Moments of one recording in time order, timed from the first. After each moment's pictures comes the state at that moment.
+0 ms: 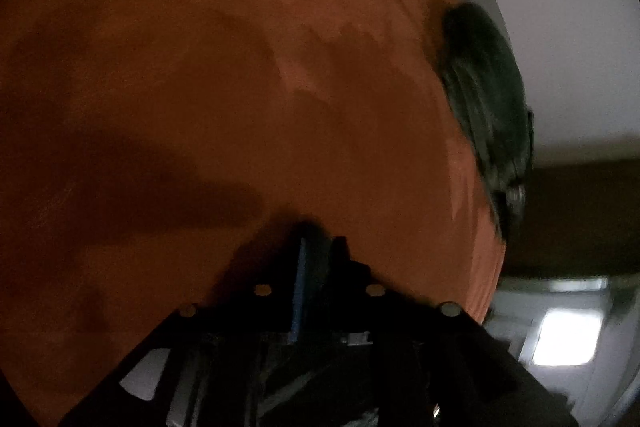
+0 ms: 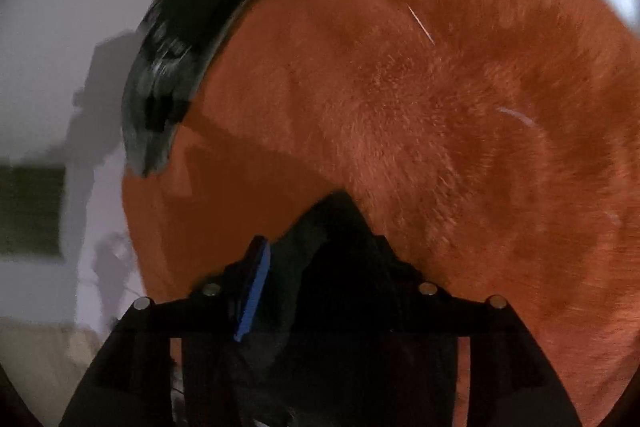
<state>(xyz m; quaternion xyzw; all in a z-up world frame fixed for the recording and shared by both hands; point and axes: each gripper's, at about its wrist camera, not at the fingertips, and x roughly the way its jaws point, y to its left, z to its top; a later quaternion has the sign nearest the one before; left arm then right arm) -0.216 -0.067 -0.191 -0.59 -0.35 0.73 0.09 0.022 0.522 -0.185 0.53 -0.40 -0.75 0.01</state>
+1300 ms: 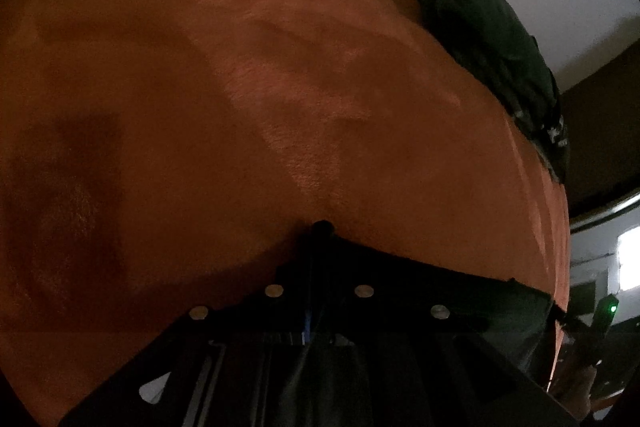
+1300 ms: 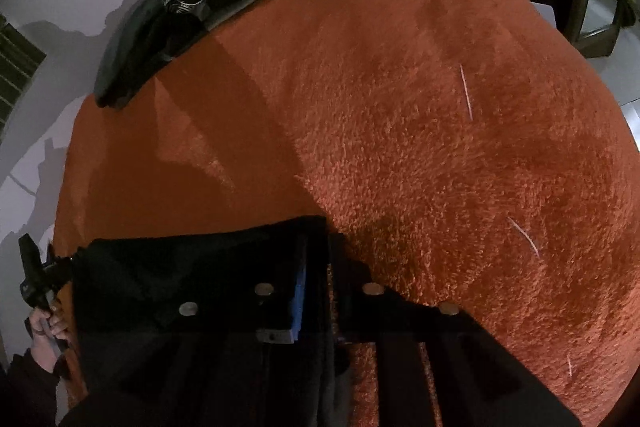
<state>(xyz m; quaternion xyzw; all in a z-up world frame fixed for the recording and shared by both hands) -0.202 -0.070 -0.208 -0.55 -0.20 0.81 0.08 0.006 0.501 -0.197 0.53 -0.22 -0.82 0.02</state>
